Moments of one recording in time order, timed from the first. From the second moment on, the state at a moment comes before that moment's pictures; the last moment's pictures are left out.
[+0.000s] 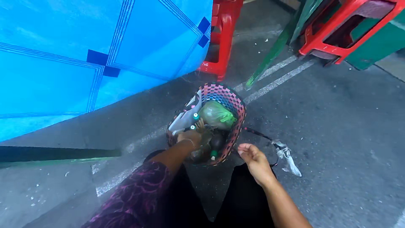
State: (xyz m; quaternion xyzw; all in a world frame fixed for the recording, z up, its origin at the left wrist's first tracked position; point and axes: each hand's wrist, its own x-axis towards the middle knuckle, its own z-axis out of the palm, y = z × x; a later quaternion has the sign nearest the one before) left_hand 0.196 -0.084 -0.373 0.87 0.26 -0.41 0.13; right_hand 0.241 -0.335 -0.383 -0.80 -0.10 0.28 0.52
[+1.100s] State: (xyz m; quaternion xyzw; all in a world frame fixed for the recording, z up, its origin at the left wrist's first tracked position) left_hand 0.186 -0.058 -0.393 0.87 0.29 -0.32 0.25; right_hand 0.257 -0.277 -0.355 -0.82 -0.11 0.30 0.47
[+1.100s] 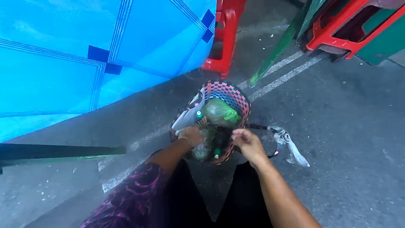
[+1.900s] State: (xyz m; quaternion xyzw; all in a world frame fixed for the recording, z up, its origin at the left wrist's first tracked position) left_hand 0.196 -0.015 -0.337 0.81 0.30 -0.16 0.48; right_hand 0.255 -0.170 -0.318 -0.90 -0.32 0.30 0.04
